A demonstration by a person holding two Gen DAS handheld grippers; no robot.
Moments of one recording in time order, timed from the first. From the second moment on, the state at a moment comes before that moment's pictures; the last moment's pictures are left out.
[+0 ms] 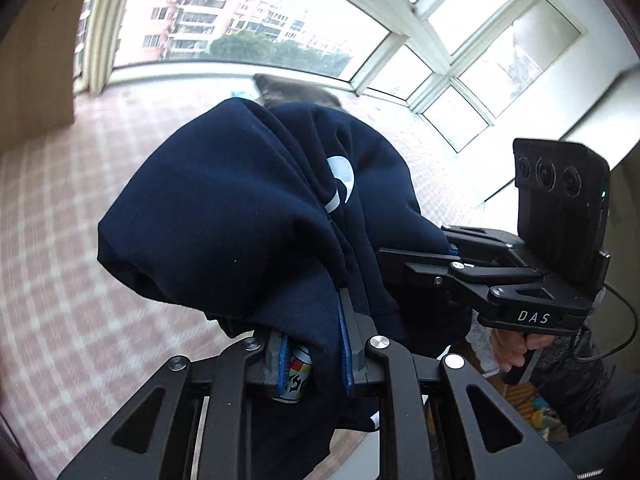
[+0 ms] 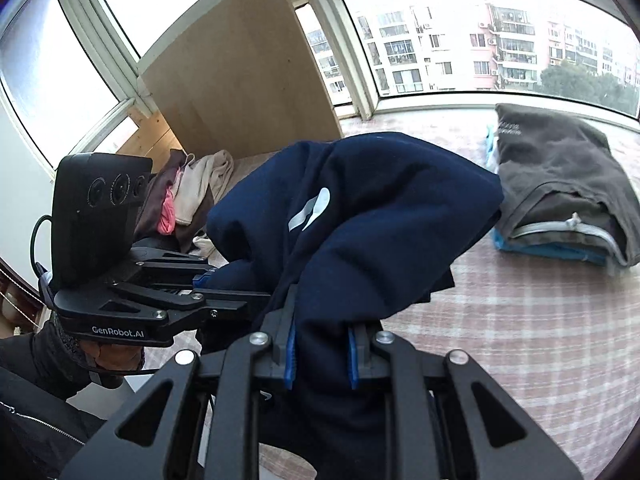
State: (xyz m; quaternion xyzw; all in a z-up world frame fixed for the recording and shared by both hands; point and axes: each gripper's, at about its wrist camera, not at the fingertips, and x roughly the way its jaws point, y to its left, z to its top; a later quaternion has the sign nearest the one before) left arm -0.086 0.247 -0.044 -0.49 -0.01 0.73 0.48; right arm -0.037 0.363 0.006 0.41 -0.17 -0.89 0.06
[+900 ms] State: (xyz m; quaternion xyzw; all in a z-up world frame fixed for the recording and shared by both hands) left arm -0.278 0.558 -0.067 -0.50 0.07 0.76 0.41; right arm -0.174 0.691 -0.041 0.47 -0.12 -0.87 0.01
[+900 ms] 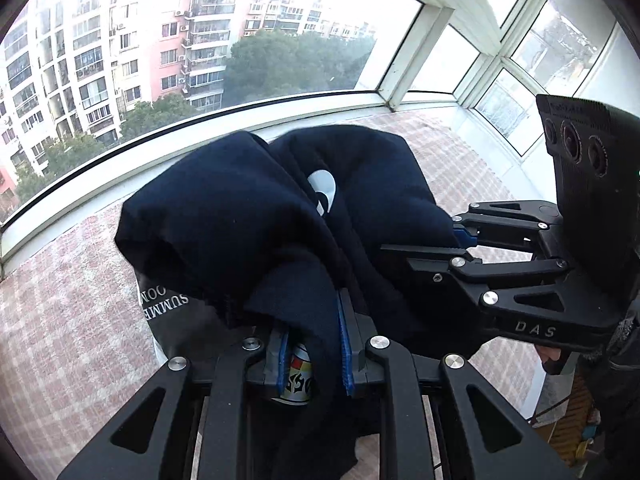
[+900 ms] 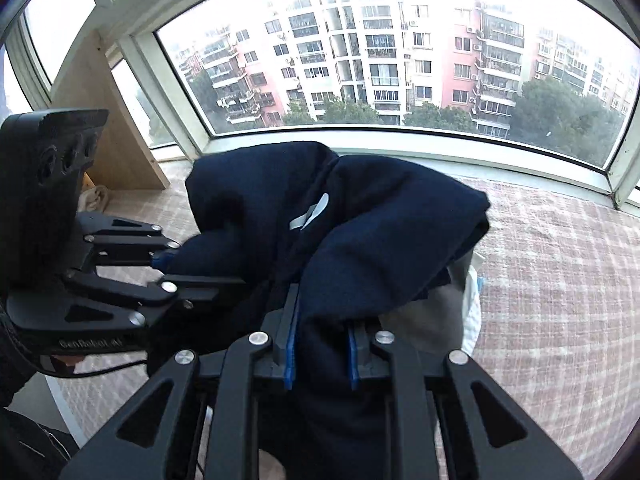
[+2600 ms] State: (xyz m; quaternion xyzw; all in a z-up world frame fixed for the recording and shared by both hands) left arm -0.386 0.513 -0.044 -0.48 0.08 0.78 0.39; right arm -0.201 0.778 -0.046 0.45 -0.19 -0.88 -0.01
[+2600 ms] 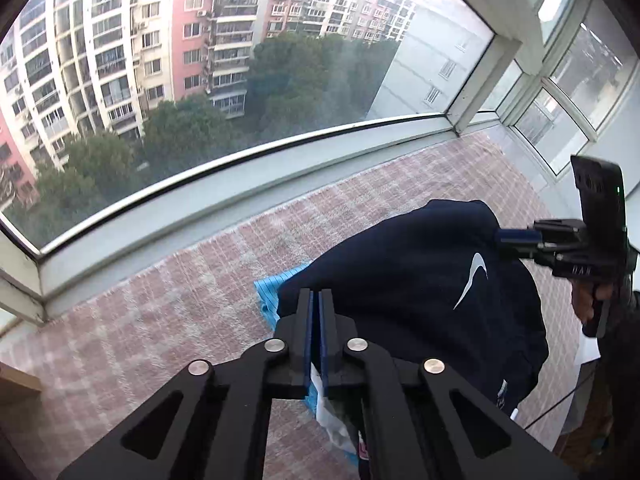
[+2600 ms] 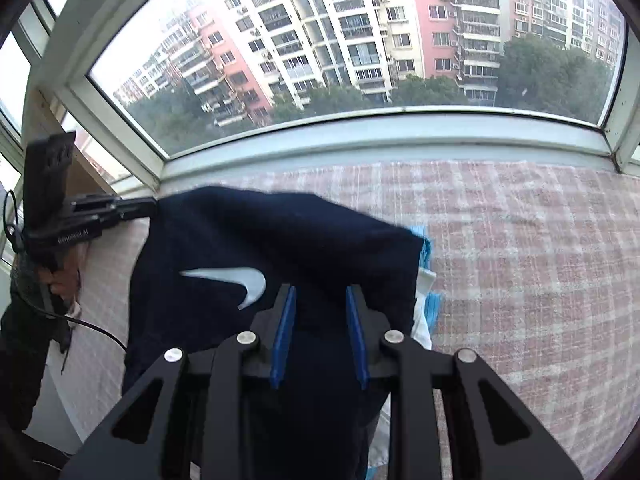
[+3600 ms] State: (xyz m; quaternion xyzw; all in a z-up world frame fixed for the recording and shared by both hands) left arm -0.308 0.460 -0.064 -0.50 0.14 0.76 0.38; right arm -0.103 0.744 -0.058 0.44 -0.15 -0.87 -0.12
